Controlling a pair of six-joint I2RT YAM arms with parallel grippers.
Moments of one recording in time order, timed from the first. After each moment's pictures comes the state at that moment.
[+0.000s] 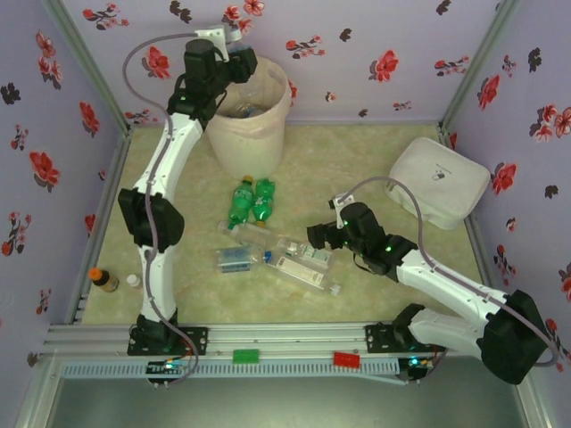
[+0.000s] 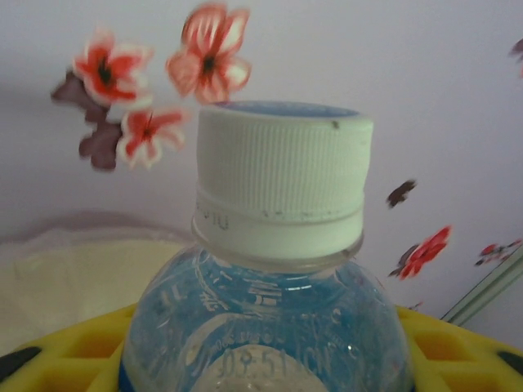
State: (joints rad) left arm -0.32 2.18 2.38 -0.32 0.10 -0.34; right arm 0.72 1.06 0.64 -0.25 0.13 0.30
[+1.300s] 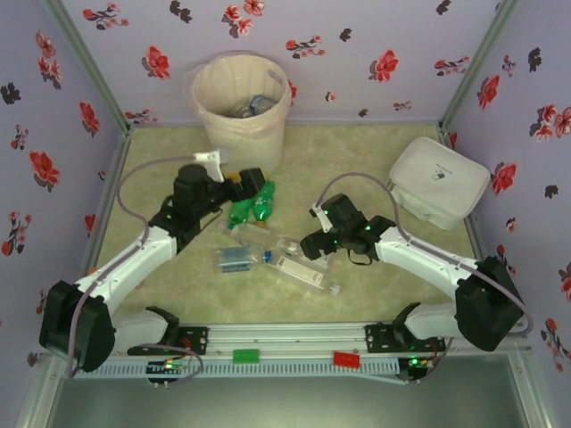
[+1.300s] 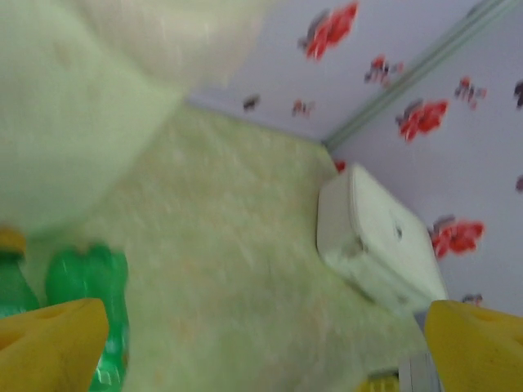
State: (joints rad) left arm -0.53 1.20 0.80 0.13 0.21 -0.67; right arm 0.72 1.31 0.82 -0.50 -0.05 0.15
